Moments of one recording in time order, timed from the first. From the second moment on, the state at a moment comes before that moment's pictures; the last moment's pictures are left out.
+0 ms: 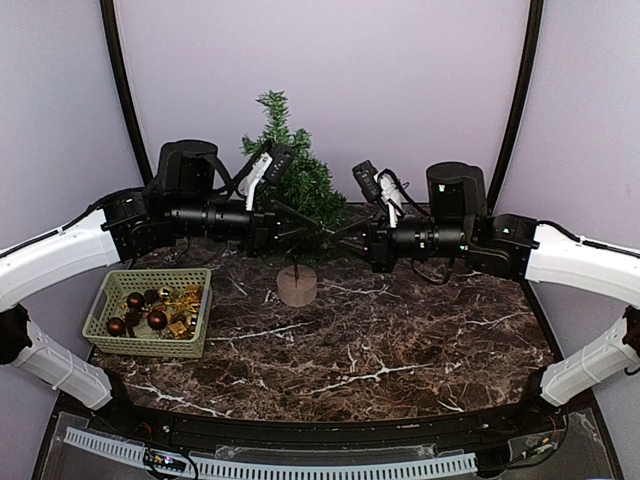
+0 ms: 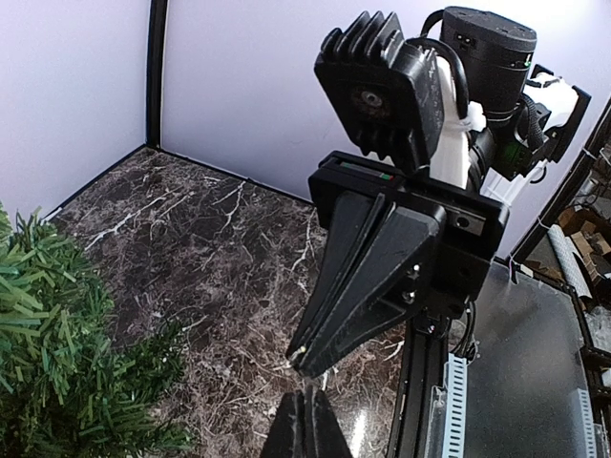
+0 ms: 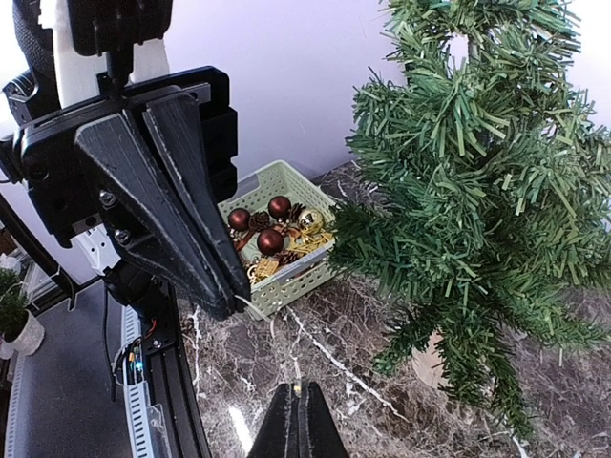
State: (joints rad) left arm -0.88 1.34 1.28 -0.26 0.43 -0.12; right arm 0.96 1.31 1.13 -0.10 -0.31 0.18
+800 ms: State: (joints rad) left arm -0.88 1.29 1.25 -0.23 0.38 -0.14; right arm 0.97 1.28 1.13 -0.16 -0.27 0.17
